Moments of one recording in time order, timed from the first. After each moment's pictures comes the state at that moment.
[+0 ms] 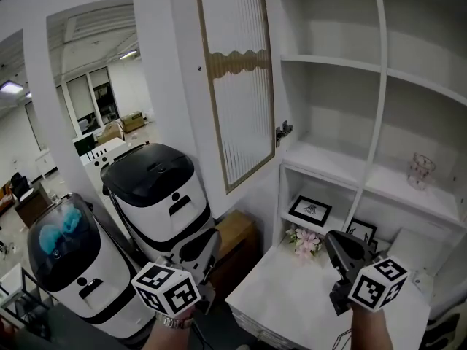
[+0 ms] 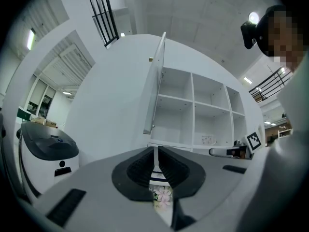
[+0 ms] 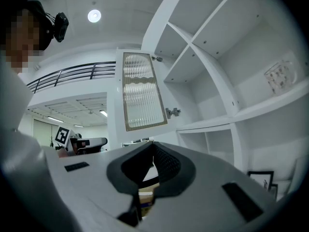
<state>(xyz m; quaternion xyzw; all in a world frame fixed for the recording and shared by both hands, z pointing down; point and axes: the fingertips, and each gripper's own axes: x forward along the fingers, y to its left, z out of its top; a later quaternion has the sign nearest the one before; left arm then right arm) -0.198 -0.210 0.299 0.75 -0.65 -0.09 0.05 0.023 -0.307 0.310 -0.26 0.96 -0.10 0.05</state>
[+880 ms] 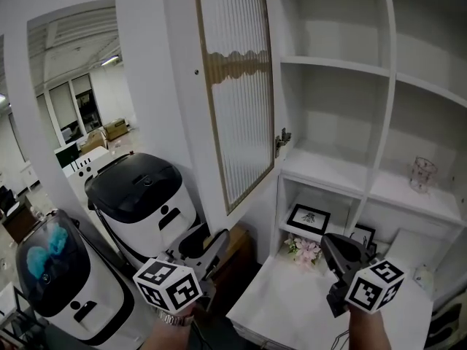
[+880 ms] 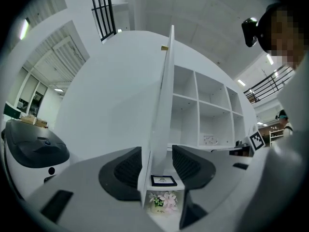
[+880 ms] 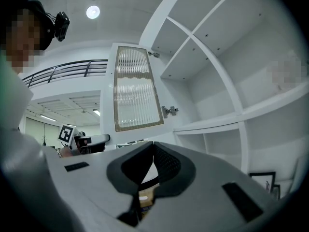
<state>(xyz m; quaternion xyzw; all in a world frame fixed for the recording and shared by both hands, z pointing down) -0.238 -0.272 0.297 0.78 -0.61 -0.08 0.05 -0.015 -0.336 0.313 -0.30 0.95 -0.10 0.05</state>
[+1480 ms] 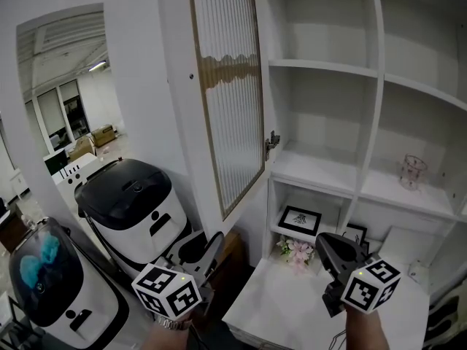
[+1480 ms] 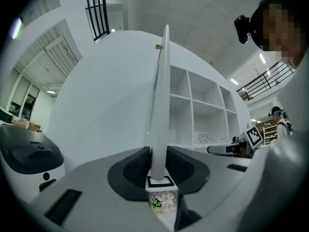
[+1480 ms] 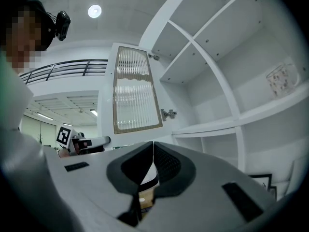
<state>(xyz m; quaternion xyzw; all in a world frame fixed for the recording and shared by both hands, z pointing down) -0.224 -0.275 0.294 0.80 -0.59 -0.07 0.03 -0.012 -0.332 0.306 -0.32 0.94 -0.09 0.05</state>
